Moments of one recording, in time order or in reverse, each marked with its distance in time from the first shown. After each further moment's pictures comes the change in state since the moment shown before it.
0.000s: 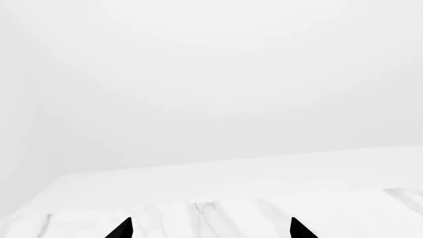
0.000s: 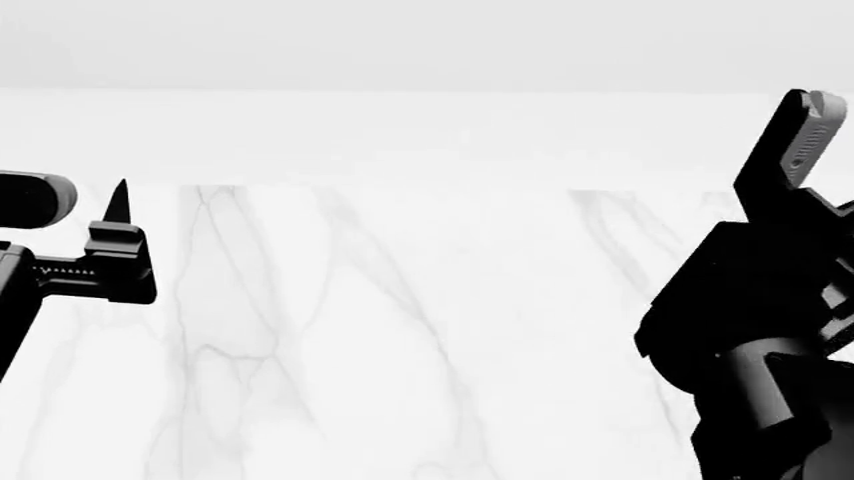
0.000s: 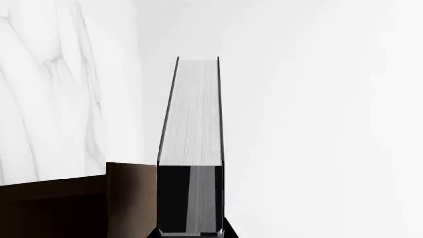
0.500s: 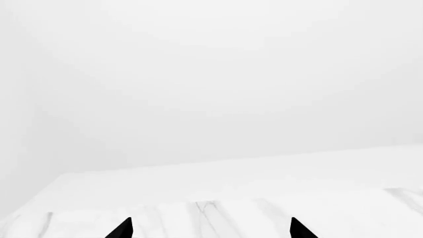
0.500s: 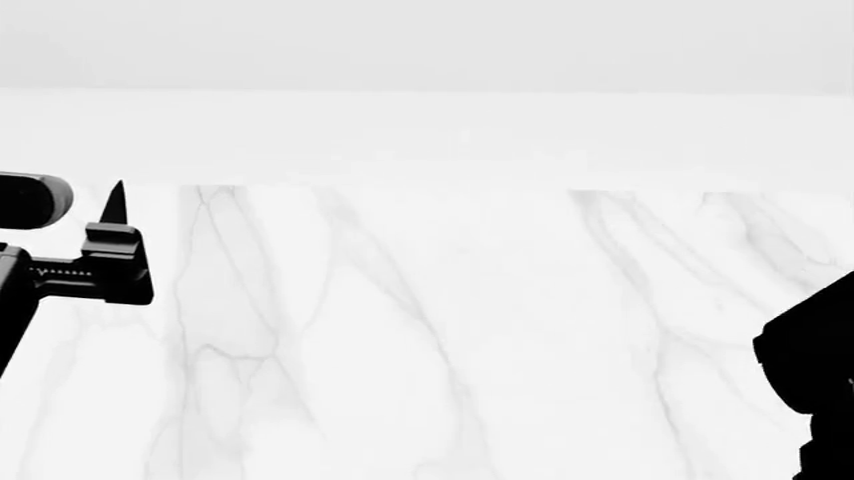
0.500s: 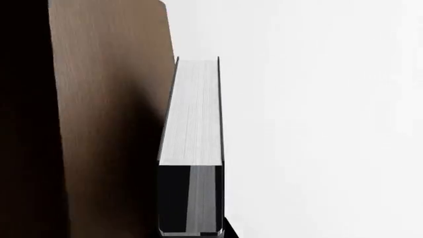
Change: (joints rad) left arm 0.003 -0.008 -0.003 -0.003 -0.011 0.005 -0.004; right arm -0.033 0.152 0.327 0.015 -0.114 0.239 0.082
